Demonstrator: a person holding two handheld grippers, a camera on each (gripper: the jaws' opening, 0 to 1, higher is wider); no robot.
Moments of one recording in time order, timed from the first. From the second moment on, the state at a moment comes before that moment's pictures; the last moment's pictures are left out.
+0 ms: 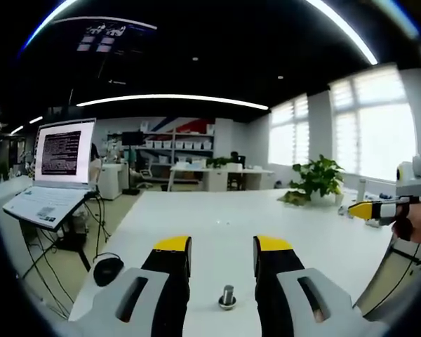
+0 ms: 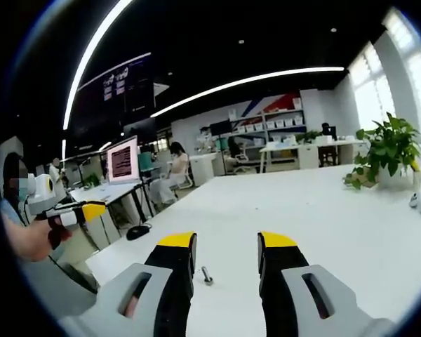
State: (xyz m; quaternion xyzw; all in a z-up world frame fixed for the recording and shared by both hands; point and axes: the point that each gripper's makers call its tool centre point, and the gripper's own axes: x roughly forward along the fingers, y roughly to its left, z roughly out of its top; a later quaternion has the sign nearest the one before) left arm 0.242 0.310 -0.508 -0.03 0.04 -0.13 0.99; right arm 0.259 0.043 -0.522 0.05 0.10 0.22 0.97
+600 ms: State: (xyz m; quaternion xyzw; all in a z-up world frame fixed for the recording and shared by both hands) left arm 0.244 0.309 -0.504 -0.04 0.04 -0.12 0.99; right arm 0.256 0.031 -0.522 0.06 0.10 0.21 0.97
